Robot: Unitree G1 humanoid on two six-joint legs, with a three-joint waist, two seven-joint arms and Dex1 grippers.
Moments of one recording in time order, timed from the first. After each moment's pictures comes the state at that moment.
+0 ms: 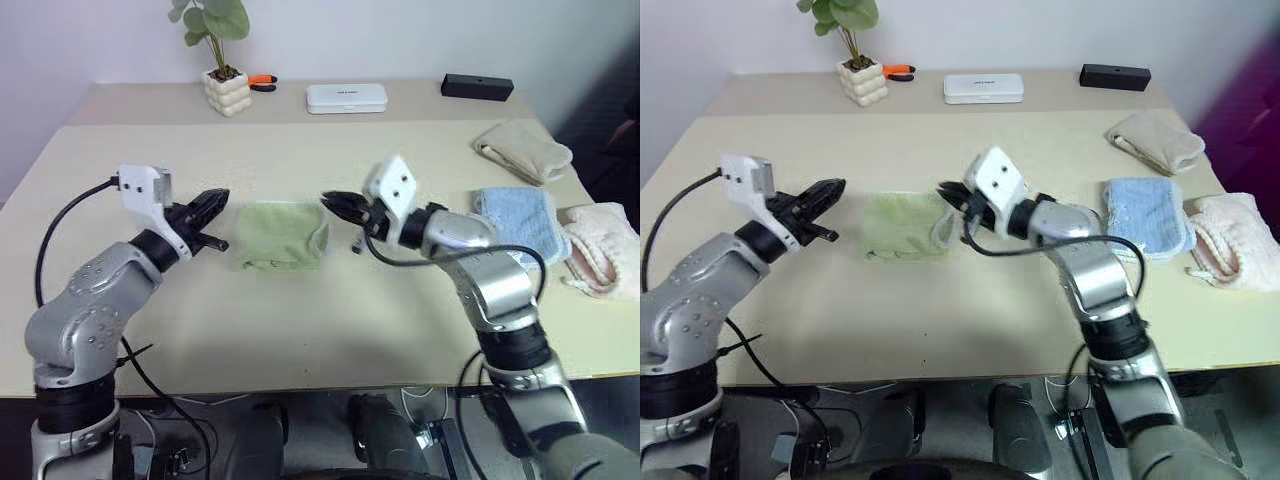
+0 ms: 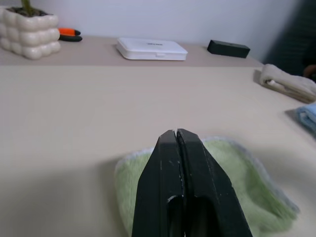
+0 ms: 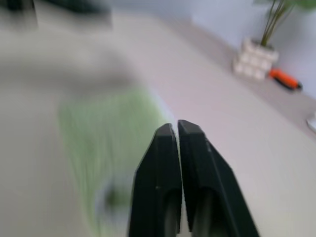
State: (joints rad) left arm -0.31 0.50 0.25 -0.41 -0.74 0.77 -0.27; right arm -0.64 -0.29 0.17 -0.23 0.20 0.57 0.70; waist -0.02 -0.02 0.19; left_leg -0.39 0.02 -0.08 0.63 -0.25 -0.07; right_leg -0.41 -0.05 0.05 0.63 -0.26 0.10
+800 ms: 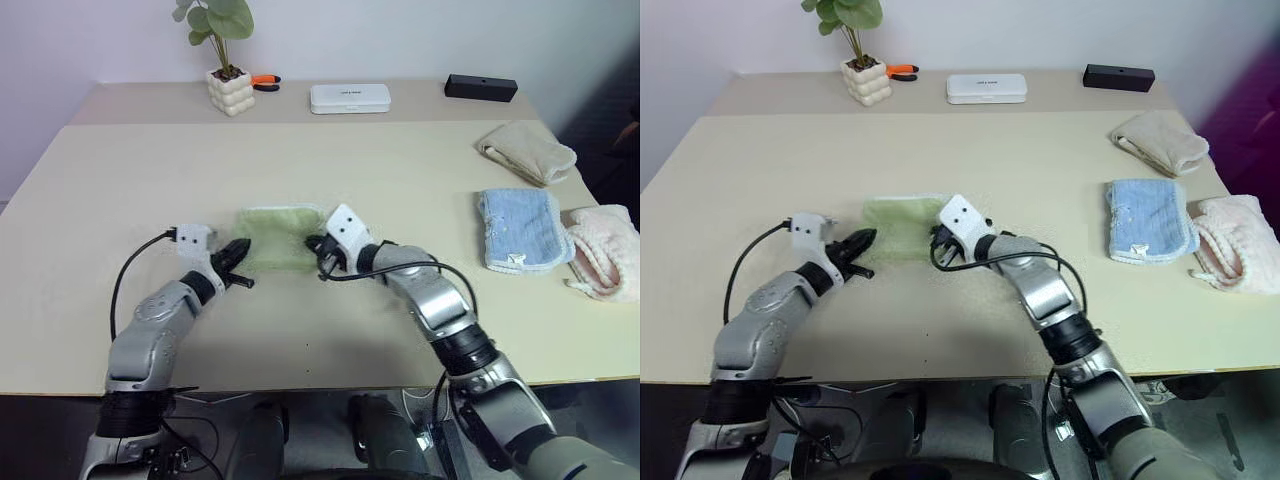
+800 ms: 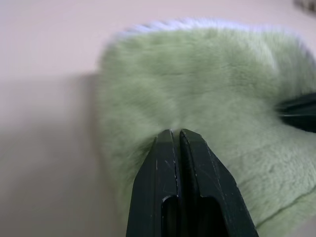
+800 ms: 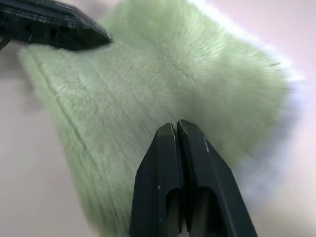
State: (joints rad) left arm -0.18 0.36 0.21 -0.19 -0.55 0.55 -0.34; right arm -0.56 -0.30 0.31 -0.03 0.05 0.48 0.65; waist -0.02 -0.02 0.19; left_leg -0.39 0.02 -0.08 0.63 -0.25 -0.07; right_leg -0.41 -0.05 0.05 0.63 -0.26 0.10
